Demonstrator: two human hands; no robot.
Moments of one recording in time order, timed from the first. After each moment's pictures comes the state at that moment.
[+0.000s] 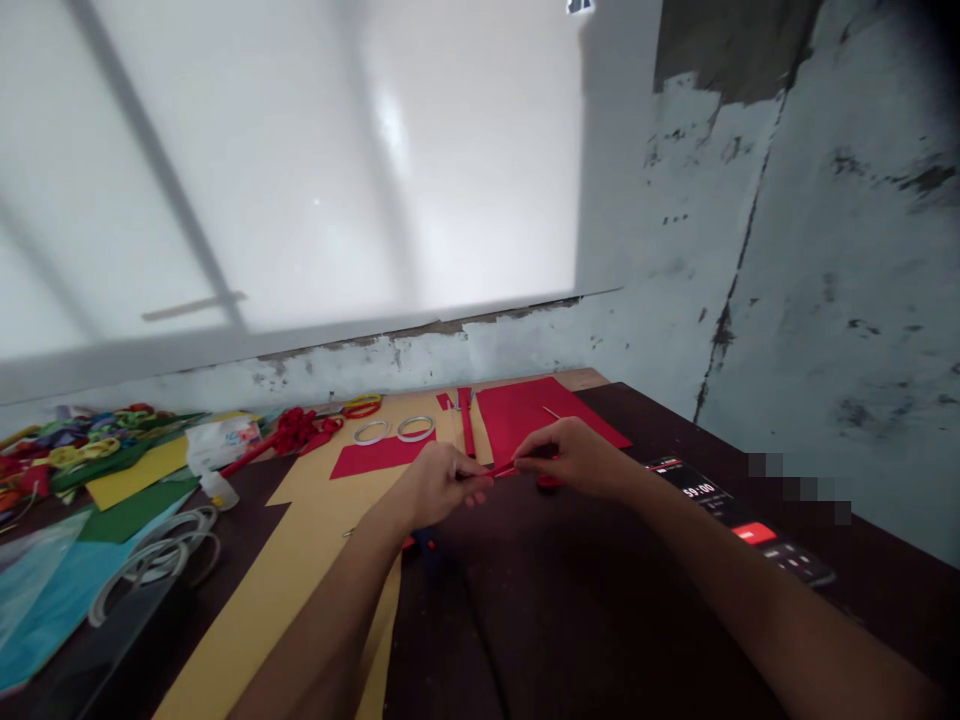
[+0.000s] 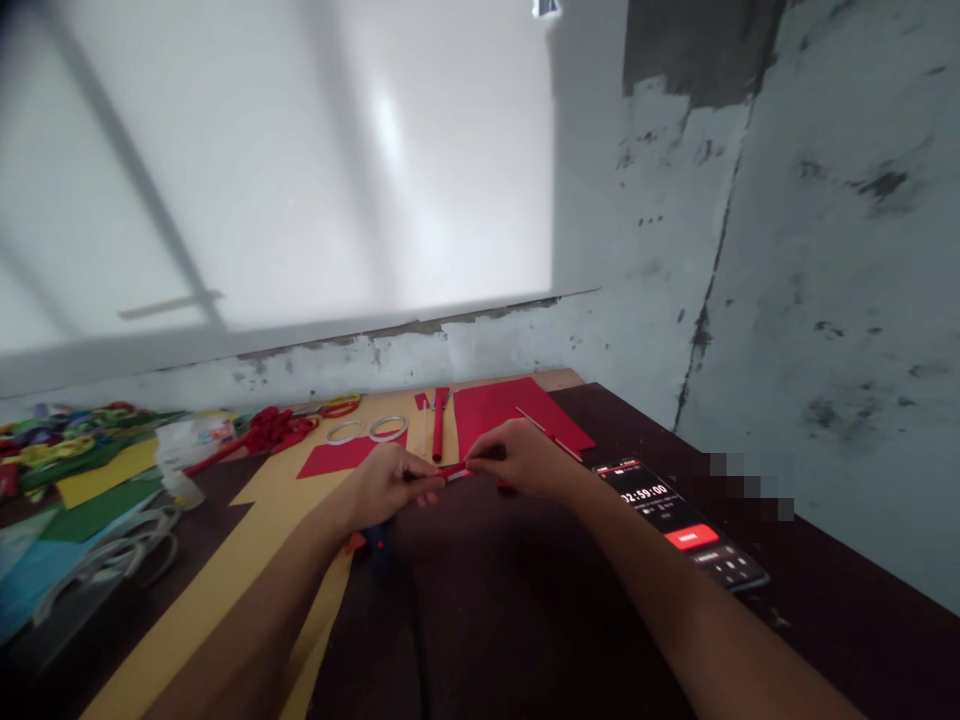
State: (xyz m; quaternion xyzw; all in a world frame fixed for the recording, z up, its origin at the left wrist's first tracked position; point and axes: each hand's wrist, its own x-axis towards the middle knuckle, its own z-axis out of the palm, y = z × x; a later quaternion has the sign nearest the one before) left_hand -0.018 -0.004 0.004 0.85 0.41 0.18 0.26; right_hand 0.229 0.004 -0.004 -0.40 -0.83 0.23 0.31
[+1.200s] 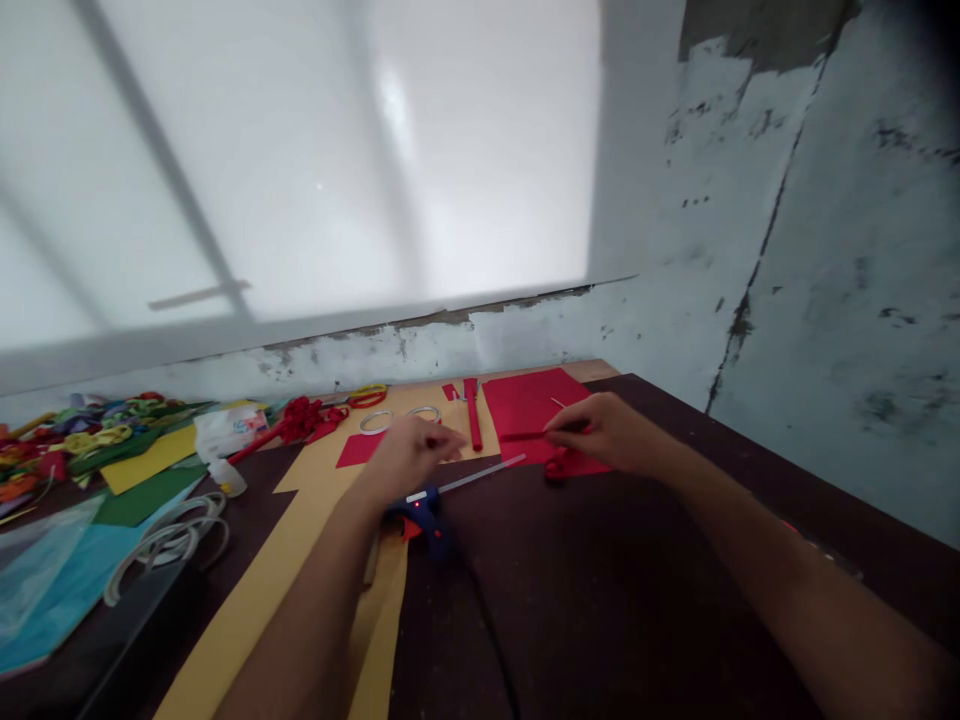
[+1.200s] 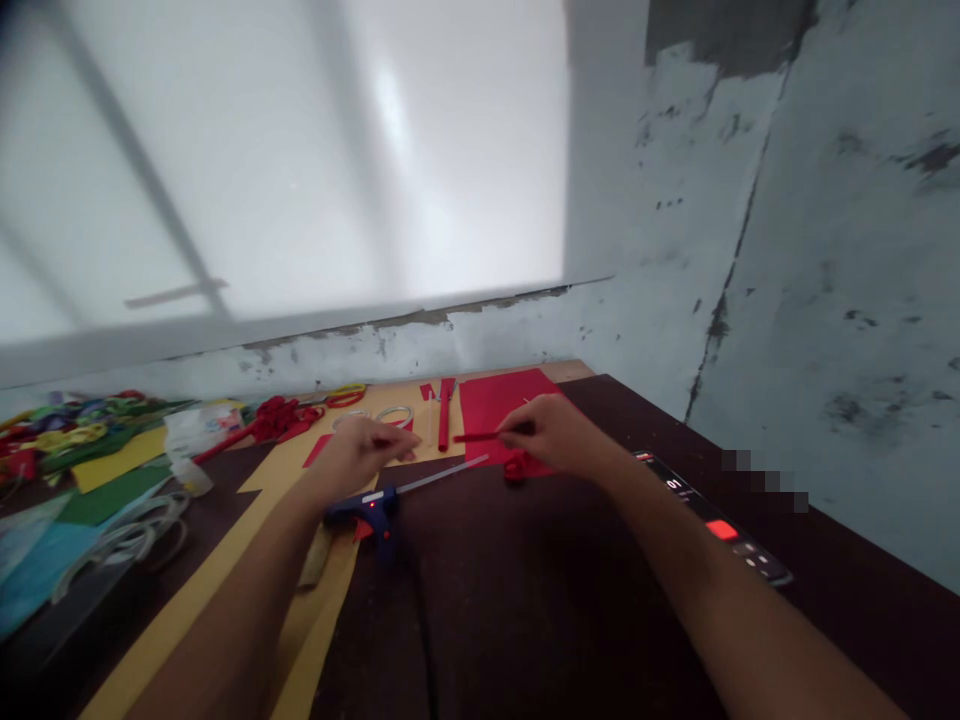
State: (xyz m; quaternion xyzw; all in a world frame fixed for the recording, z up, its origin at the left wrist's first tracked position) left_hand -0.048 0.004 0.021 0.83 0.44 0.30 0.17; right_hand 0.256 0.013 0.004 -0.42 -0.82 0.20 0.33
